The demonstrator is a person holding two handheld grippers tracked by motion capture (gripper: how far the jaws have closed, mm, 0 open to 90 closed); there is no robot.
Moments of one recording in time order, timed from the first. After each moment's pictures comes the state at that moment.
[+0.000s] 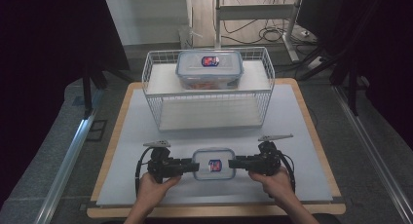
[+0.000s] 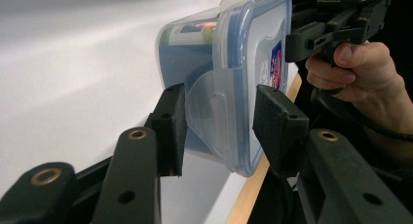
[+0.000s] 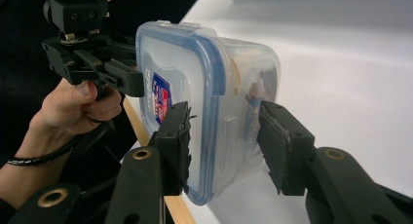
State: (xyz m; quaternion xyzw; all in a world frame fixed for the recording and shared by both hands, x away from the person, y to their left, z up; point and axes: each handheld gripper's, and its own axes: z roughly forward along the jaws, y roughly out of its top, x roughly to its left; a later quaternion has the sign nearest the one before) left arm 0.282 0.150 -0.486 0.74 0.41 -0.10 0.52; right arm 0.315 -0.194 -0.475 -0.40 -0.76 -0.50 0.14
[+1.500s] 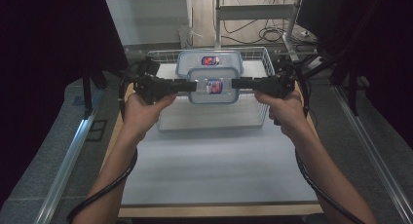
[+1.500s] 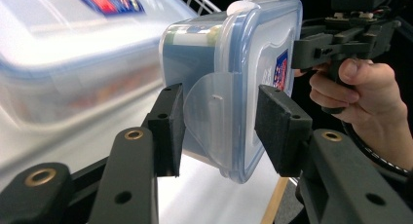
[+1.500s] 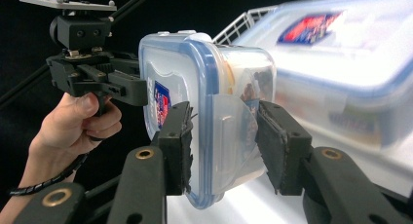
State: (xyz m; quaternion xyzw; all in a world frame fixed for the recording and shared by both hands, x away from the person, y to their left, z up) left arm 0.375 0.161 -0.274 0.74 0.39 -0.01 0.55; right arm 0.405 -0.182 -0.278 -0.35 -0.73 -0.58 0.06
